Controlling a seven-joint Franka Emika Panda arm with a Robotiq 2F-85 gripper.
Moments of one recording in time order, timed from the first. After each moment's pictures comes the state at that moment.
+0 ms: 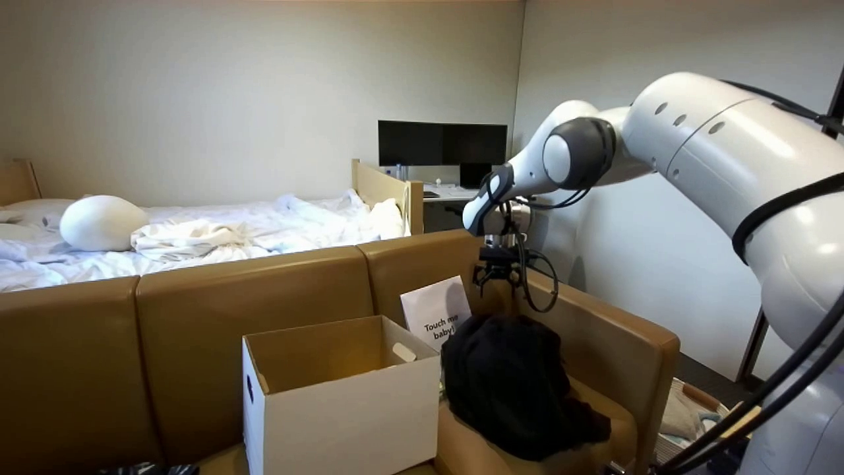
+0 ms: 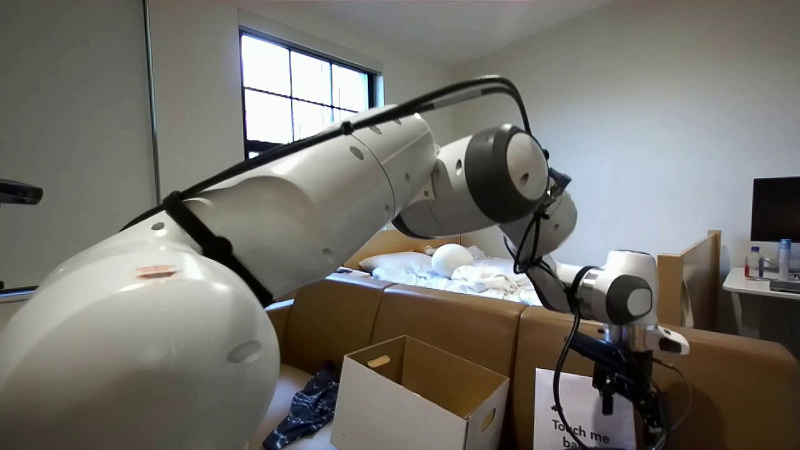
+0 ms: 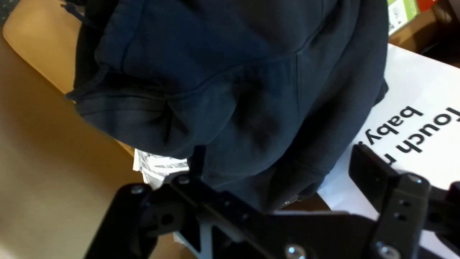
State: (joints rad) arm -0.18 1.03 -0.21 -1.26 0.20 2.22 0.31
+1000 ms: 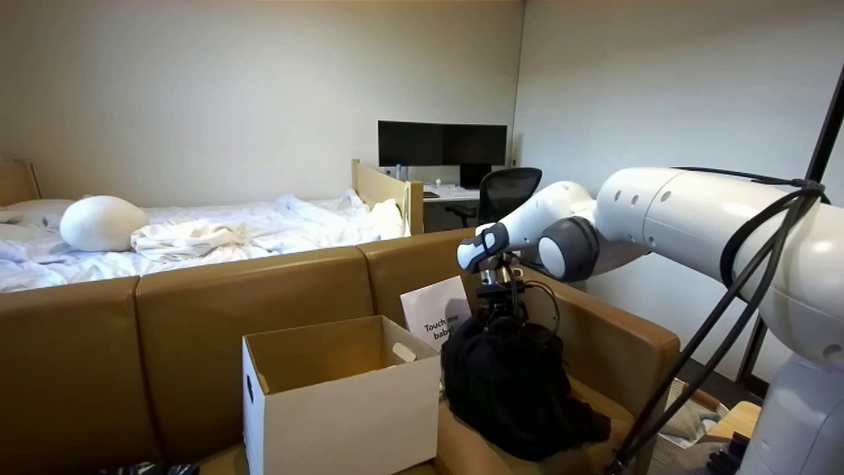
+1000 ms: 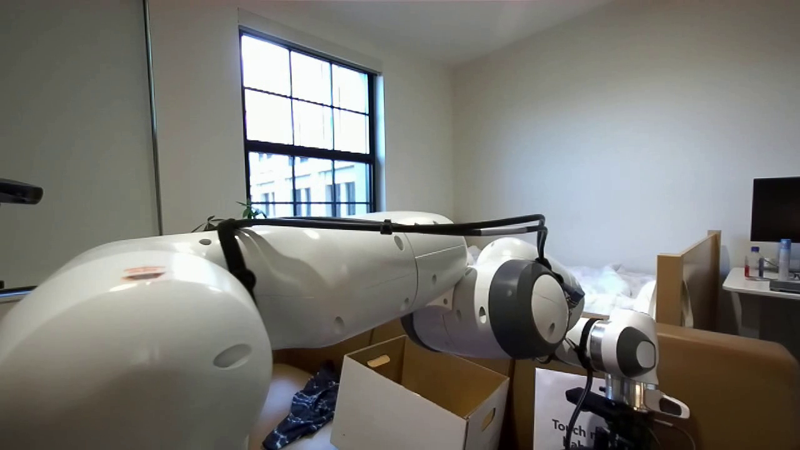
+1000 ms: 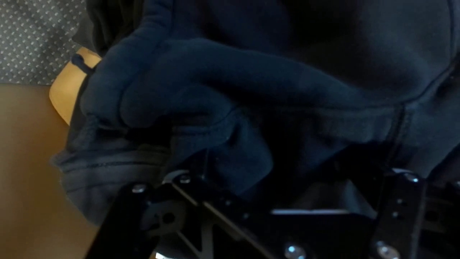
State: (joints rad) arm -0.23 1.48 -0.25 -0.68 0.14 1.82 0.42
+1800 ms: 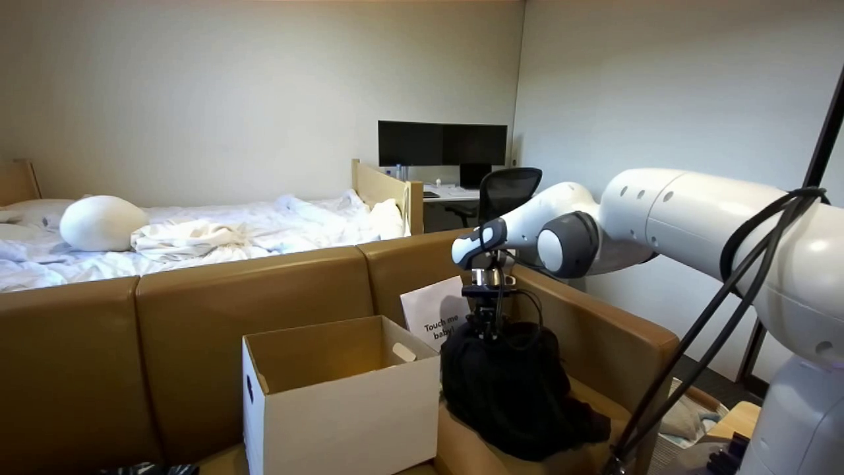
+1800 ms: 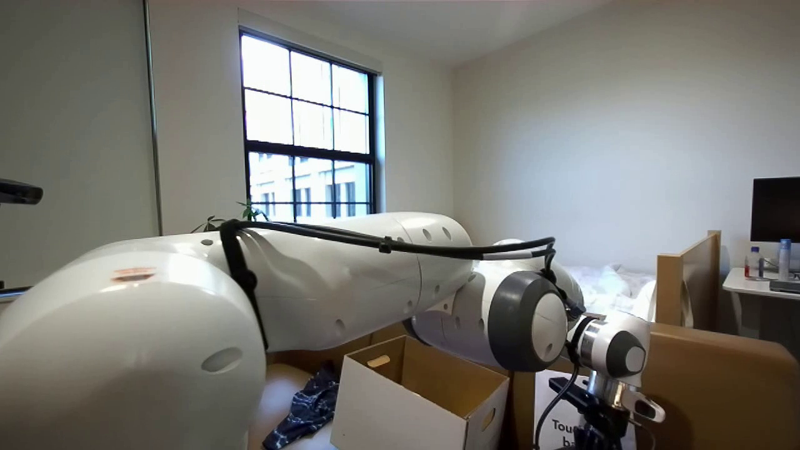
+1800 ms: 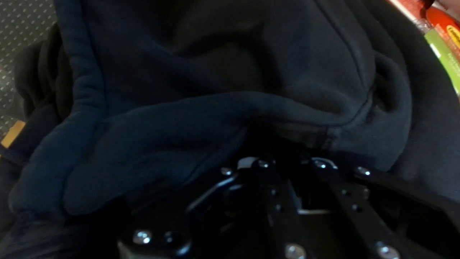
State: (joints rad) arm -0.26 1.49 -0.10 -0.66 0.17 1.78 0.54
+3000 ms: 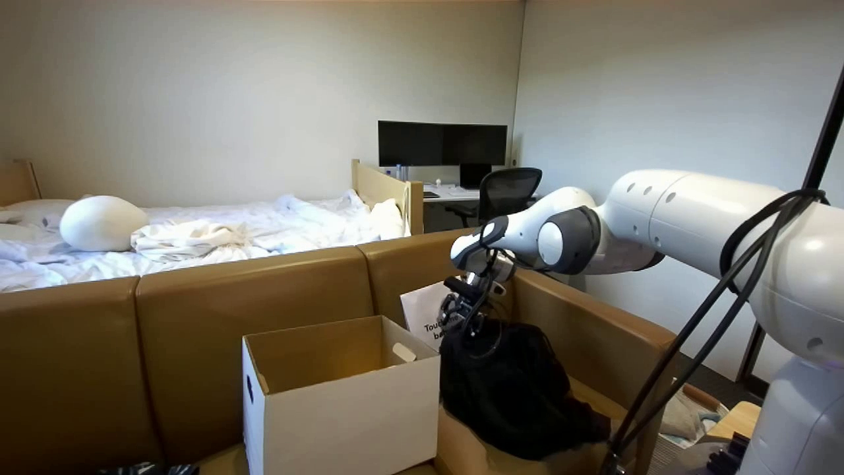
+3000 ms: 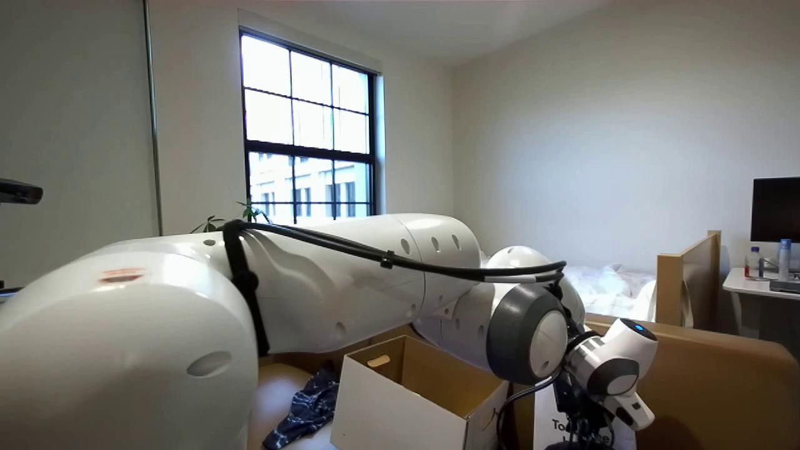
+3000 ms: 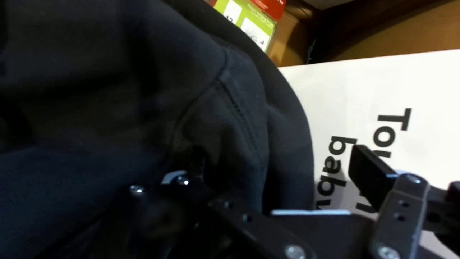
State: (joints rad) arm -0.30 1.50 0.04 -0.73 0.40 2.18 0.69
